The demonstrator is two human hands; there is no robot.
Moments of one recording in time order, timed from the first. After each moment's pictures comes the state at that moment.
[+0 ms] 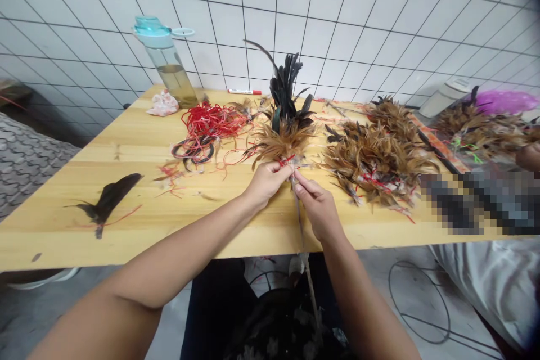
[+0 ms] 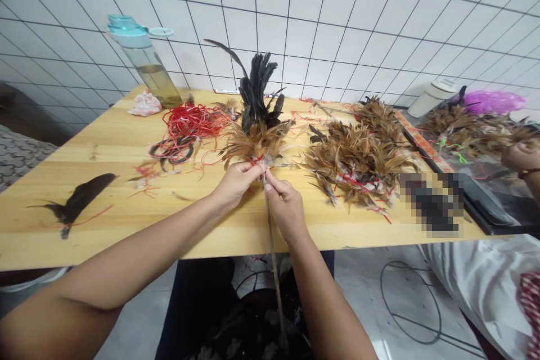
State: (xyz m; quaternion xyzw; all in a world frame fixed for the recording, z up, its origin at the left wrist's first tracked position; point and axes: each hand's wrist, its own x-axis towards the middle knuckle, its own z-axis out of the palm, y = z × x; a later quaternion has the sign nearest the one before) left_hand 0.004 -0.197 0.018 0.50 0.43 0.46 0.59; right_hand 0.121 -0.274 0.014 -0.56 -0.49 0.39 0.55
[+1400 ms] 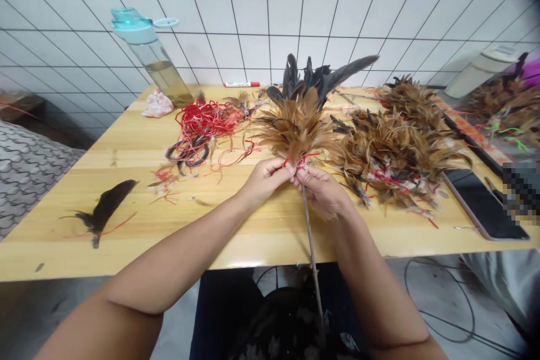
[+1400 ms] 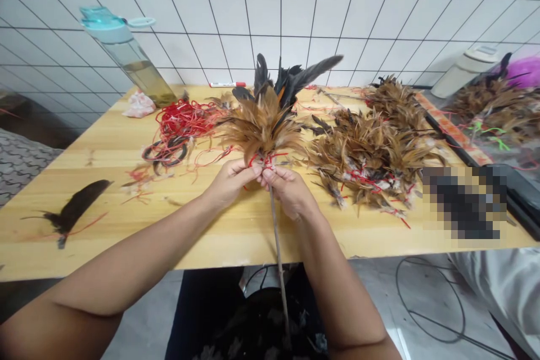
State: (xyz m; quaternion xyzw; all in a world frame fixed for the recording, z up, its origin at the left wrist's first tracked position) left_hand -0.003 -0.185 0.019 0.62 0.29 0.40 0.61; right_hand 0.144 -0.232 0.029 -0.44 -0.38 0.62 0.52
